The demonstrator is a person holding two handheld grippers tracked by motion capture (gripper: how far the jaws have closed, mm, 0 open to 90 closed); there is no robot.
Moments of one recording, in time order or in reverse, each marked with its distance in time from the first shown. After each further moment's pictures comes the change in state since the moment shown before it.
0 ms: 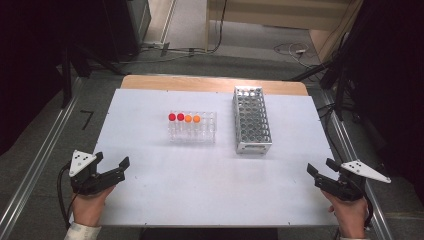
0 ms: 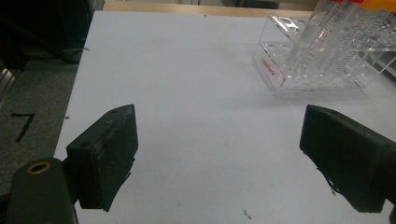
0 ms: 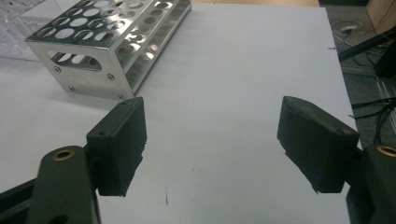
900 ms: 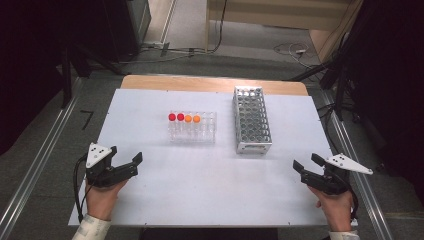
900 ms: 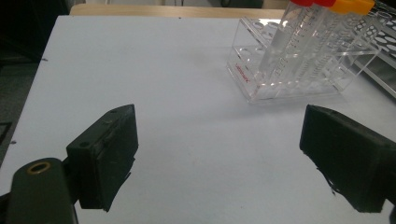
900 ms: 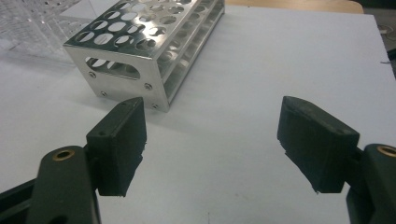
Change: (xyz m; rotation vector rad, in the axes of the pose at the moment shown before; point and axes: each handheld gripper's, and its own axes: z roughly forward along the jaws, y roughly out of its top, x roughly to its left) left arm -0.023 0.010 0.019 0.010 -0.052 0.027; right arm 0.027 0.012 0.019 0.011 0.069 -0.039
